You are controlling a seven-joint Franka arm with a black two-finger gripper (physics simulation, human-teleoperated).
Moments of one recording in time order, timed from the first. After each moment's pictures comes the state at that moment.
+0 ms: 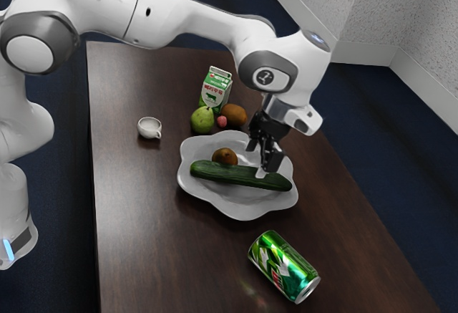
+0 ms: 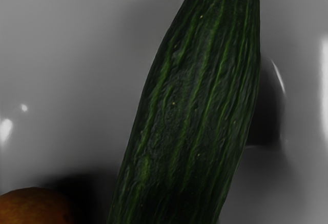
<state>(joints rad) -0.96 0.15 0.81 -1.73 -0.09 1.72 -0.11</state>
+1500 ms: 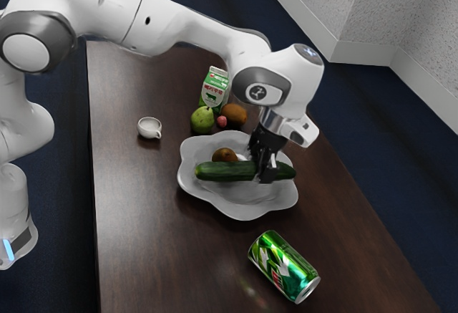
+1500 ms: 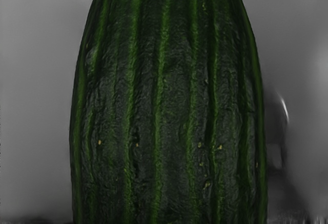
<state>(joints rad) -0.98 0.12 0.80 -1.80 -0.07 1.84 -0.09</state>
